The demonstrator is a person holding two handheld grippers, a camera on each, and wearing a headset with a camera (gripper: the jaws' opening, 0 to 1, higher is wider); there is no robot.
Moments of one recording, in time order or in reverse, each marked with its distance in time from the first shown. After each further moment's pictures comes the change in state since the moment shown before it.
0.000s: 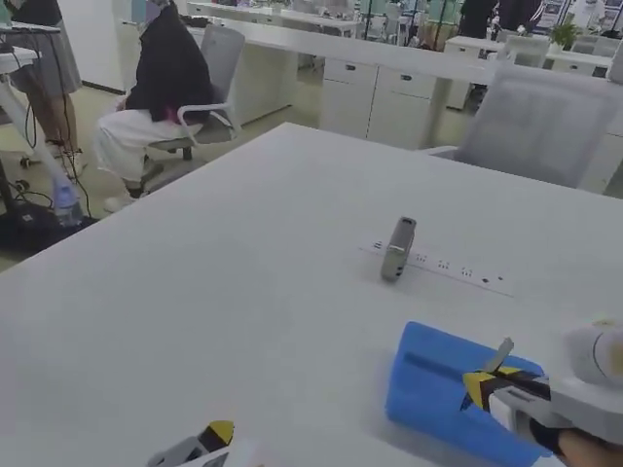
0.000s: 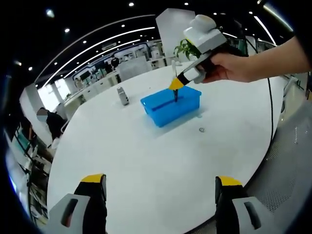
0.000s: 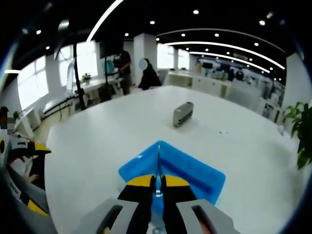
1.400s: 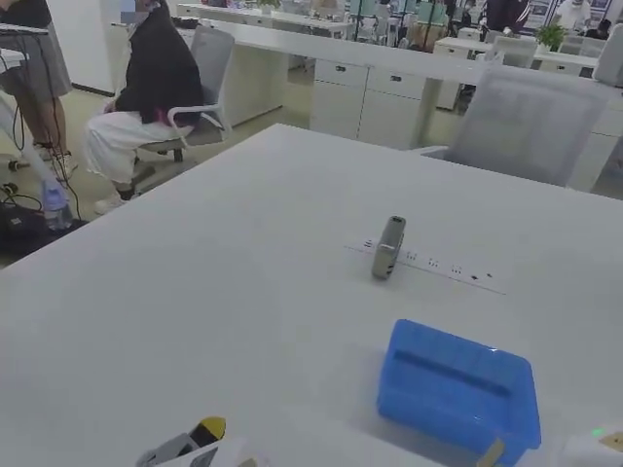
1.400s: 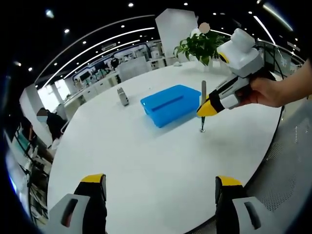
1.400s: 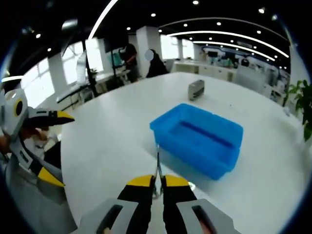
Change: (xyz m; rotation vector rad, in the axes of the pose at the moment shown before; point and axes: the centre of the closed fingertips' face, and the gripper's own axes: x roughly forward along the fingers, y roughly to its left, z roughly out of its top) left arm 0.000 -0.001 0.001 0.004 -0.004 0.001; right arm -0.030 0.055 -0.080 0.049 0.076 0.084
